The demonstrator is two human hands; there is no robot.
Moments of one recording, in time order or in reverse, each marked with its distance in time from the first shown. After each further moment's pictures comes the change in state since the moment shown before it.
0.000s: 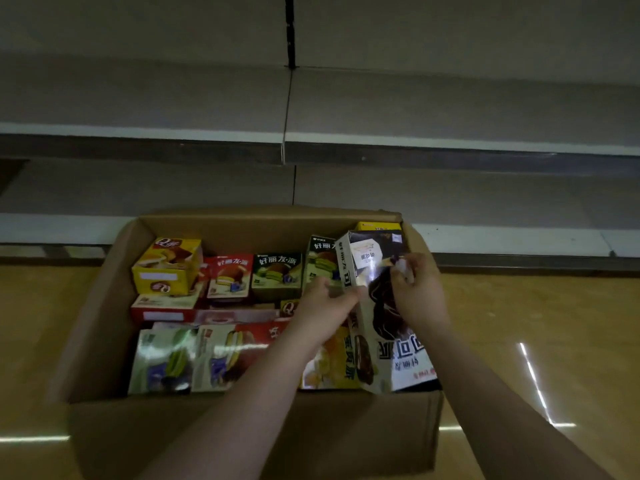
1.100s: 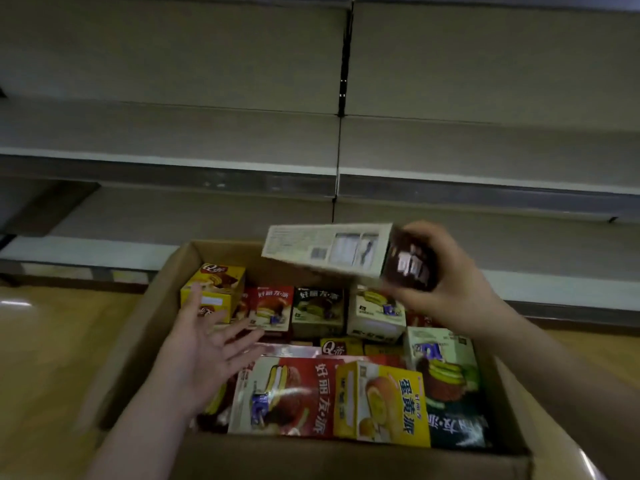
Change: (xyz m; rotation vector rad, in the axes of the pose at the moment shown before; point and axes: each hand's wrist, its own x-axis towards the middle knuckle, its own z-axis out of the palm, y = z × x) left_hand -0.026 -0.076 -0.173 -0.961 0.226 -0.020; right_hand -0.014 -0.081 0.007 0.099 -0.343 -0.884
